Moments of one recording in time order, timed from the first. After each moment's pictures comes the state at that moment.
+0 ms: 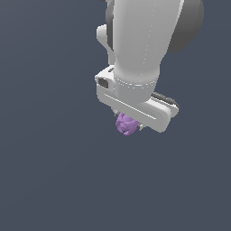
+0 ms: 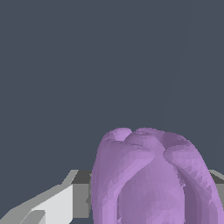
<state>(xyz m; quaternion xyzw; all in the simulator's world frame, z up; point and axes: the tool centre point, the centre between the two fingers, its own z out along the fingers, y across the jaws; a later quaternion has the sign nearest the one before) 0.093 0.039 0.319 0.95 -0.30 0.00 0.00</state>
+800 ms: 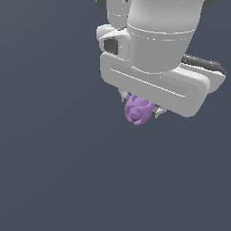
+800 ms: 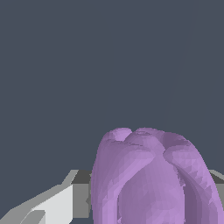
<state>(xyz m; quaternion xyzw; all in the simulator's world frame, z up) 0.109 0.059 0.399 0.95 -0.30 0.00 0.00</state>
